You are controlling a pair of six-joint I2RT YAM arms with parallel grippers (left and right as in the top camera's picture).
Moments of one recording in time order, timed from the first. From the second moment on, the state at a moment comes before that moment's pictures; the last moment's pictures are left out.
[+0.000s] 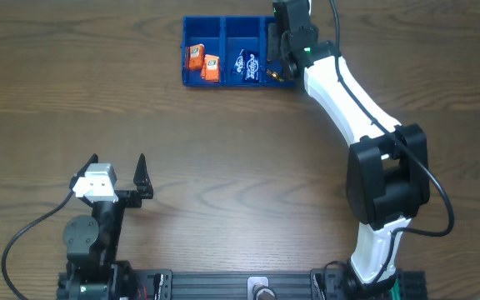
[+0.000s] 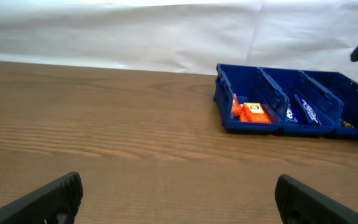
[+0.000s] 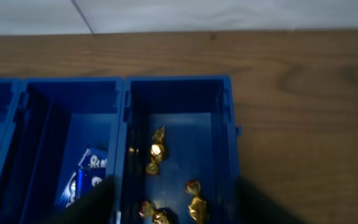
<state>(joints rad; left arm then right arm) -0.02 0.04 0.02 -0.12 0.05 -0.08 0.33 2.02 1.62 -0.37 0.24 0.26</state>
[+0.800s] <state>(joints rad) -0.02 0.04 0.02 -0.12 0.05 -0.08 0.14 0.76 0.52 0.11 0.29 0.18</state>
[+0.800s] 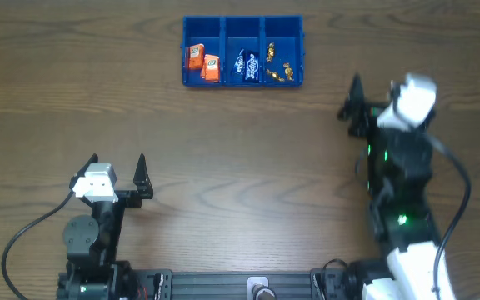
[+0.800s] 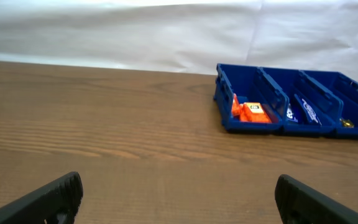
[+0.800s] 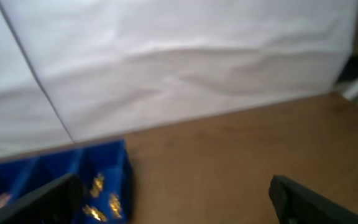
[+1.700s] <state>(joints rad) -0.02 0.04 0.02 -0.12 0.05 -0.08 -0.05 0.01 0.01 0.13 0.12 0.08</state>
